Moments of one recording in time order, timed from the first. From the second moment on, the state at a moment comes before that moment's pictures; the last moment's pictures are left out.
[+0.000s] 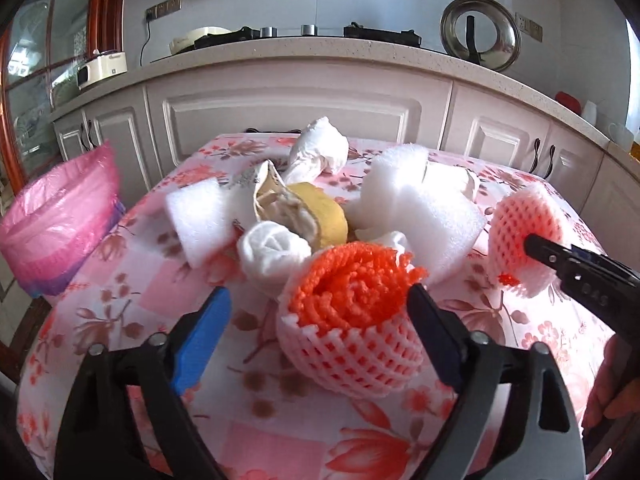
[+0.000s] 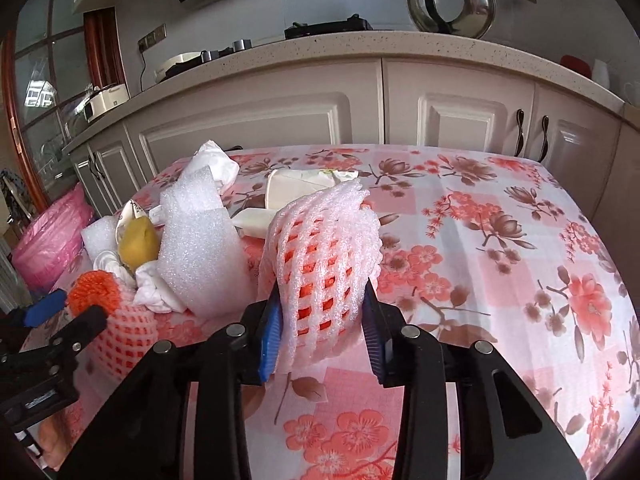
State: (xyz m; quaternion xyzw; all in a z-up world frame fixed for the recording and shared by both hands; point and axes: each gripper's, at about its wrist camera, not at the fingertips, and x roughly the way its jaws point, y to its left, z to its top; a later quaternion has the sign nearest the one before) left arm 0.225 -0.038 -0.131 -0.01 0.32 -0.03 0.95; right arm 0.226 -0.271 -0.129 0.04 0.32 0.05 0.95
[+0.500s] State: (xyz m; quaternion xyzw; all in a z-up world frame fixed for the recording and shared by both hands) left arm 0.197 -0.032 -0.122 0.01 0.28 -0.05 0.96; right arm 0.206 -0.245 -0.112 0.03 0.29 0.07 0.95
